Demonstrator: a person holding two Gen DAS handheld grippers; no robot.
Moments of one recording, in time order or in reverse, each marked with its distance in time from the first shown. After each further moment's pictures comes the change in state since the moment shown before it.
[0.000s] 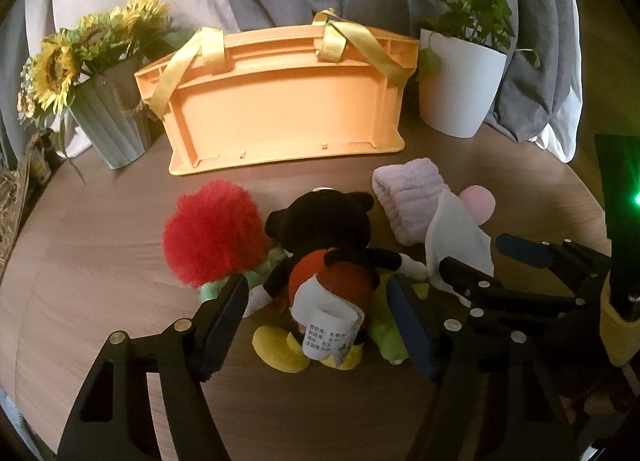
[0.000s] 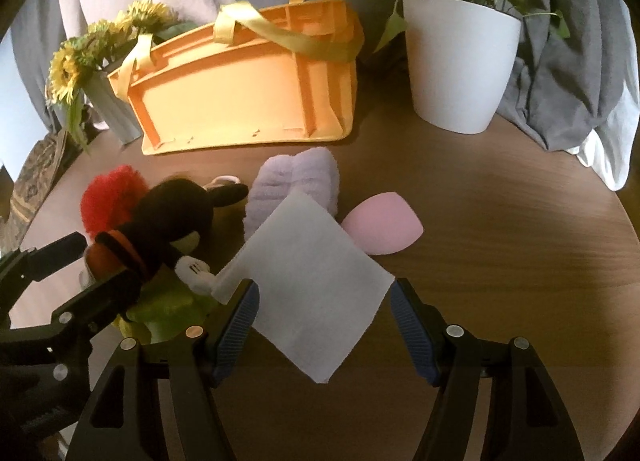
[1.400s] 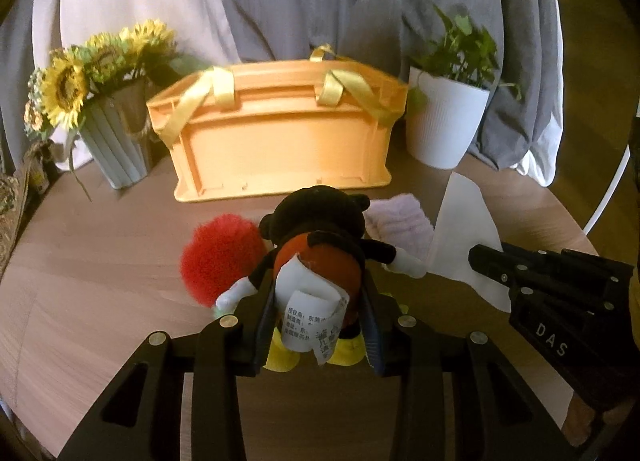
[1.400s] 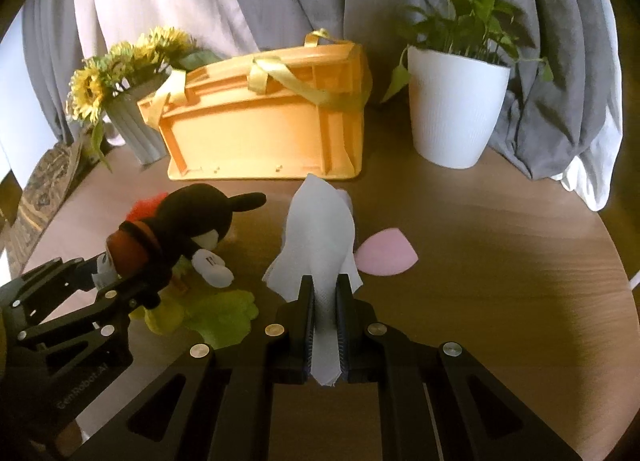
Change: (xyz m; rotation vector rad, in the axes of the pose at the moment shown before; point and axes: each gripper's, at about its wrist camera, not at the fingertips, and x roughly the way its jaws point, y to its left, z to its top) left arm -0.036 0.011 0.011 -0.011 -0.091 -0.053; right arm -0.059 0.017 0.013 0.006 -0.090 -0.003
